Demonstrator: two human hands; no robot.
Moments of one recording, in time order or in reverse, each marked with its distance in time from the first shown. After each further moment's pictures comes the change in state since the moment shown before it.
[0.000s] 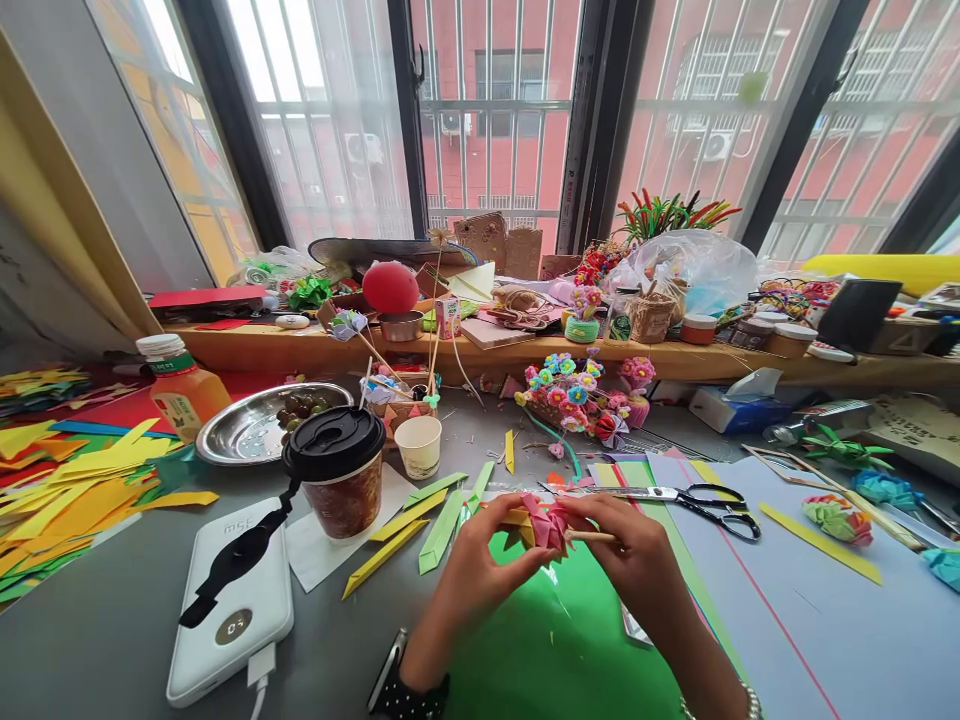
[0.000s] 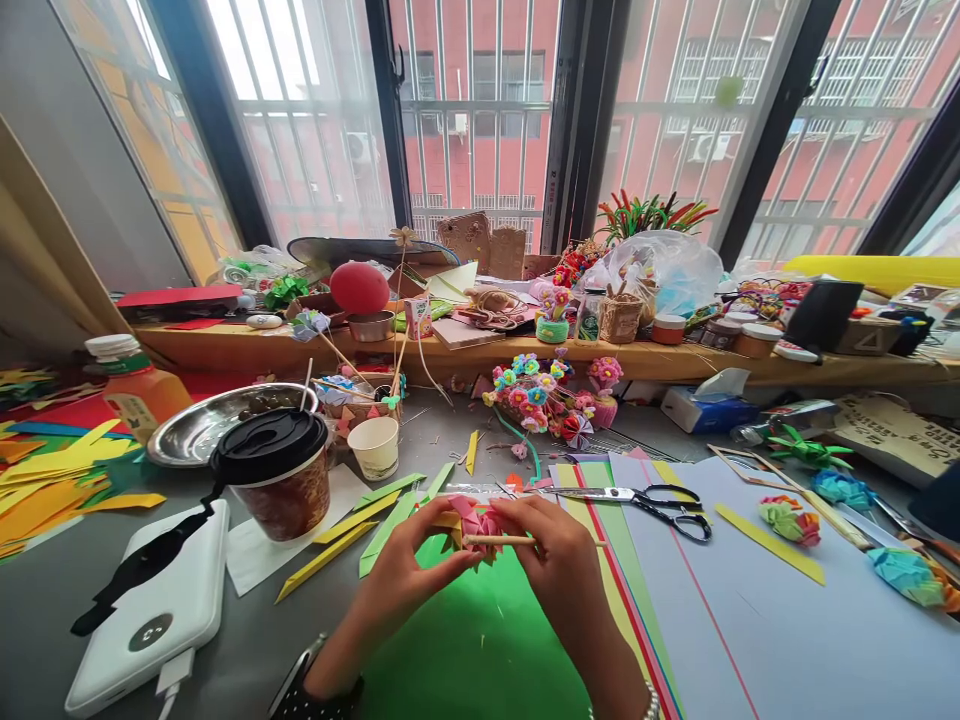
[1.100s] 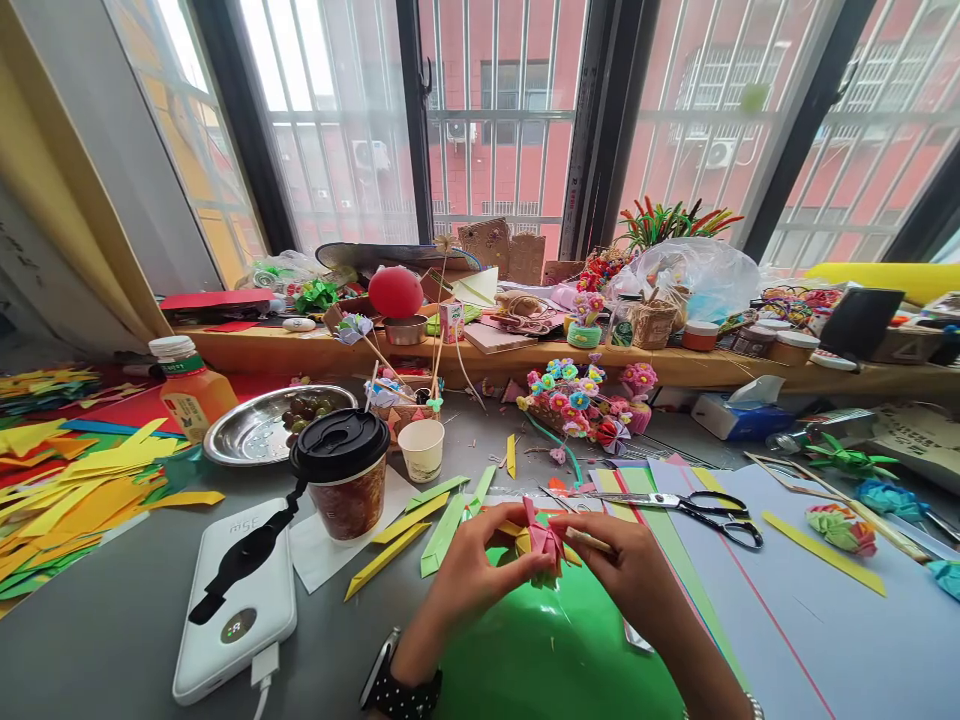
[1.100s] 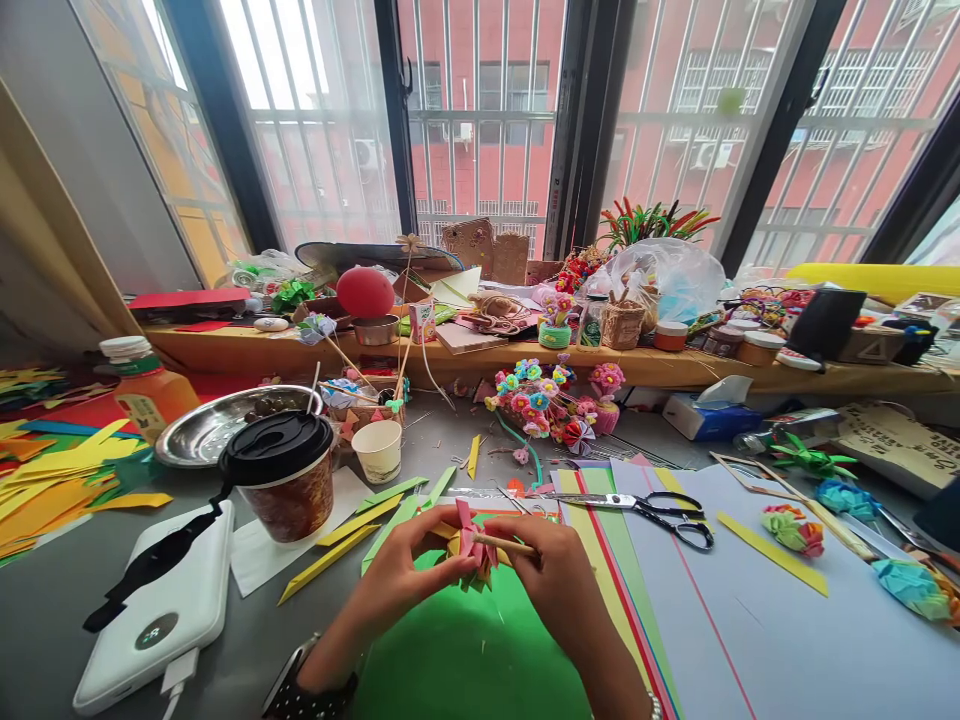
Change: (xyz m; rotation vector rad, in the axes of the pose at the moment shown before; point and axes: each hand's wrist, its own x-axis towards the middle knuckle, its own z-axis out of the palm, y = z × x) left_hand 0.000 0.008 -0.010 -0.132 -0.106 -0.074; right_hand 0.000 -0.005 0.003 0.127 -0.174 0.137
